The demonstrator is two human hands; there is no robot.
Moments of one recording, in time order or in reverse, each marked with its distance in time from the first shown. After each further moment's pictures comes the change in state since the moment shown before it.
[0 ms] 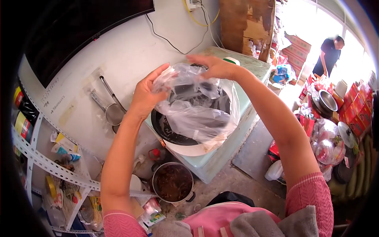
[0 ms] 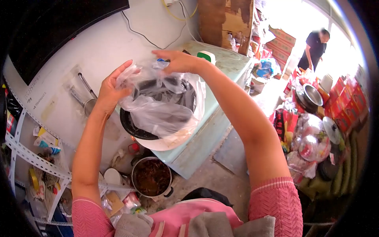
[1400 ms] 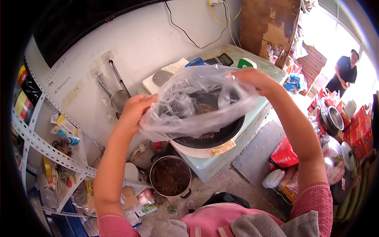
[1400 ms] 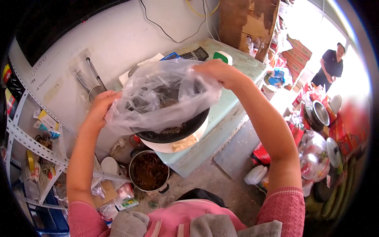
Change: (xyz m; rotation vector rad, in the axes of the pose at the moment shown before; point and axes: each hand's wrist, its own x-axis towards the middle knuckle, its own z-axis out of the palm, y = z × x) left_hand -0.053 -0.028 -0.049 -0.030 0.381 -0.494; right_hand -0.037 -0.005 -0.012 0.469 0.099 0.555
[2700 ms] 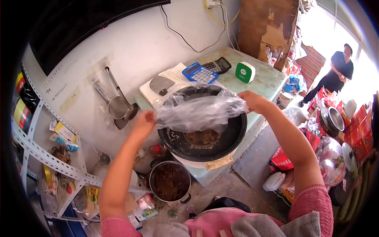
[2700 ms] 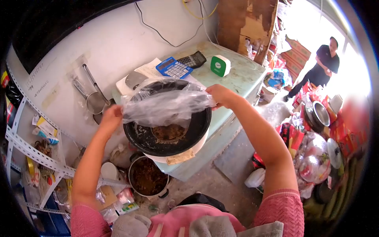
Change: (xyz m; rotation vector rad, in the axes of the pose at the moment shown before) left_hand 0.025 -0.055 0.003 0.587 0.164 0.100; right_hand 0.037 0.100 -0.033 -0.151 -0.097 0.260
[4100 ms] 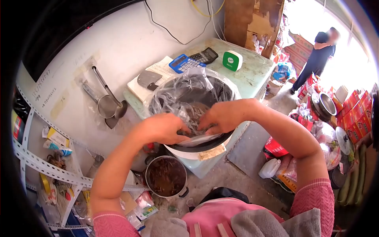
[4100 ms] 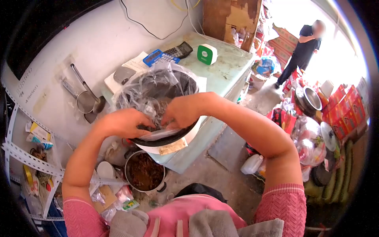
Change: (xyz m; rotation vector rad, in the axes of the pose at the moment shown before) left_hand -0.032 0.095 0.033 0.783 -0.895 0.588; right_hand -0.080 -0.069 0.083 -0.996 -0.628 -0.614
